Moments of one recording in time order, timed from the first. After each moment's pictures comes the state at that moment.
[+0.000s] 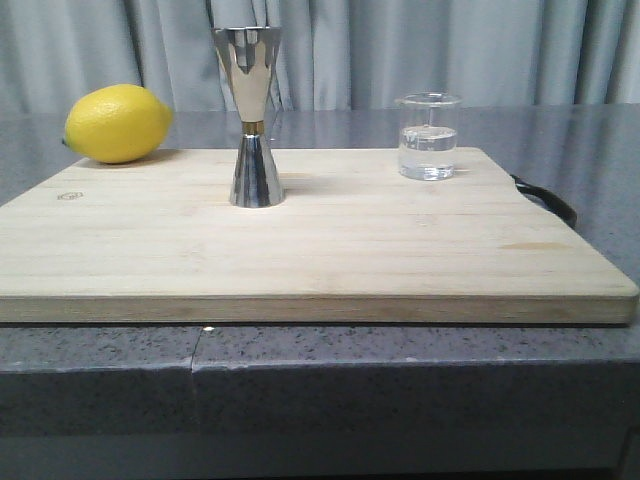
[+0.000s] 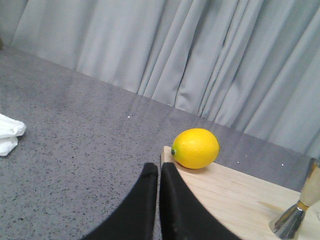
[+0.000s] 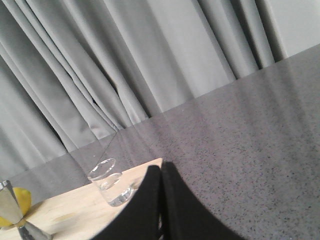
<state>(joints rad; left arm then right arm) -0.04 0.04 -0.23 -0.28 0.27 -0.14 0.04 0.02 -0.22 0.11 0.20 0.31</state>
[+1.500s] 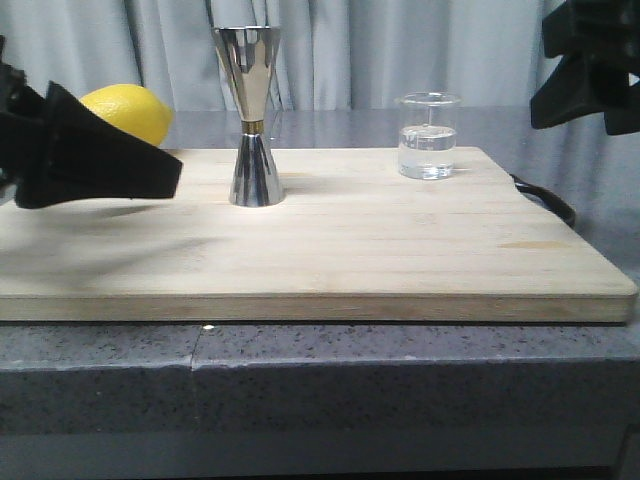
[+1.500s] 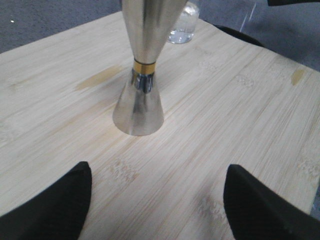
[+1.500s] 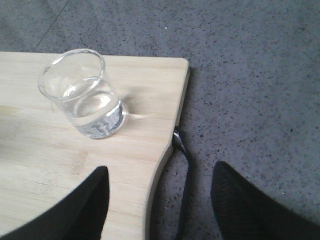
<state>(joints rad) -0.24 1.40 -0.60 -1.77 0.77 2.07 0.27 1.18 -0.63 0.09 0.02 0.06</state>
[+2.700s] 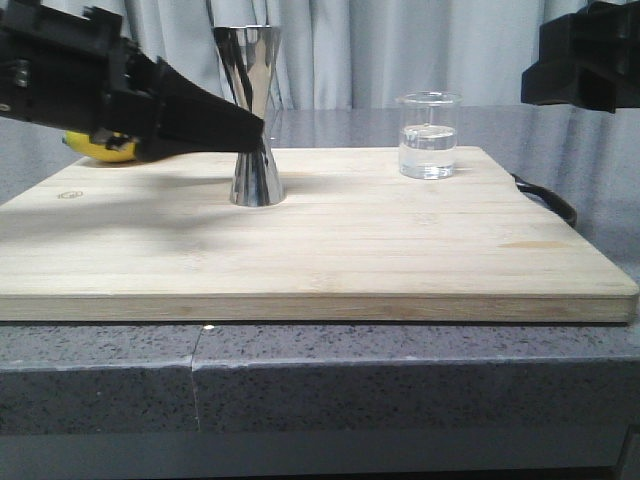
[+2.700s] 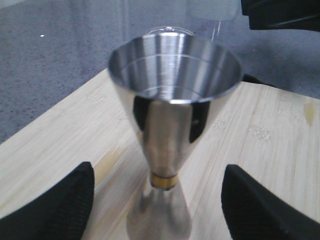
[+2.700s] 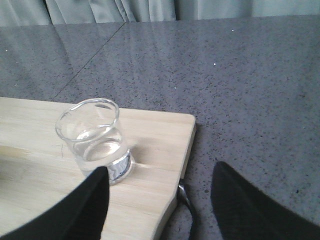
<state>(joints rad) -0.28 1.67 -0.89 -1.78 0.92 2.21 0.27 1.21 -0.49 0.04 -0.40 0.05</state>
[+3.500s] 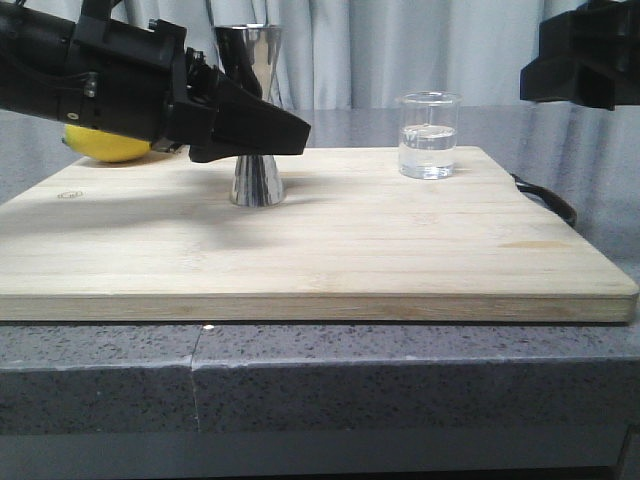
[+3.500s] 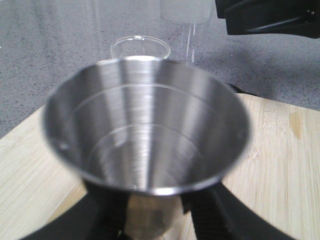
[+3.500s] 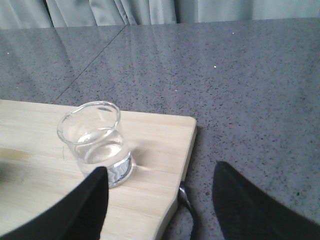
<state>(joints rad) -0.34 1.76 -0.97 -1.78 0.94 2.20 0.27 1.21 -0.49 0.04 -0.41 0.05</state>
